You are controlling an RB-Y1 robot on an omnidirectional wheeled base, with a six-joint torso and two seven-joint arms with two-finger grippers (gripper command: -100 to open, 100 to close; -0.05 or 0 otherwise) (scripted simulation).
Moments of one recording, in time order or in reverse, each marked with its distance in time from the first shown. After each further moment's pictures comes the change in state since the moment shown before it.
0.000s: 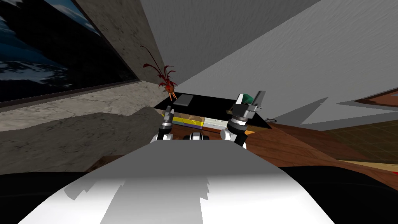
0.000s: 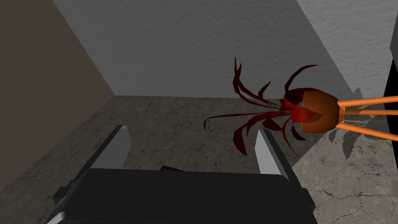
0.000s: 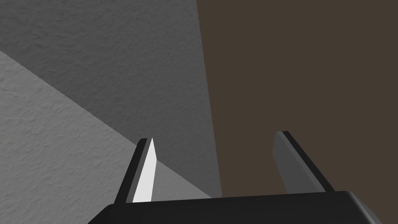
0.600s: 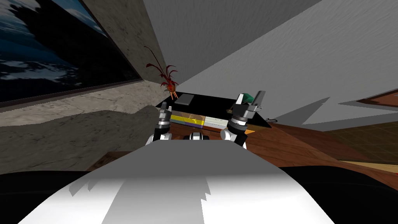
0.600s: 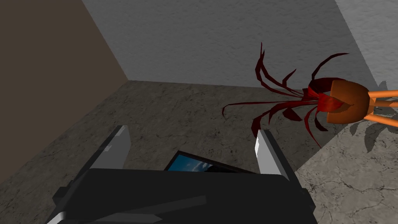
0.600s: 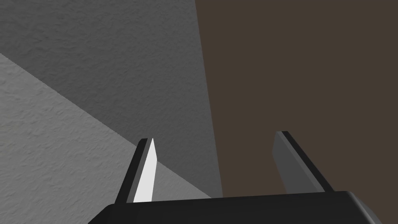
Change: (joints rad) left arm 0.043 -0.027 0.003 -0.171 0.000 0.073 0.029; right arm 0.000 0.000 0.000 0.000 0.000 0.000 0.000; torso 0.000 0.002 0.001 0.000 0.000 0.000
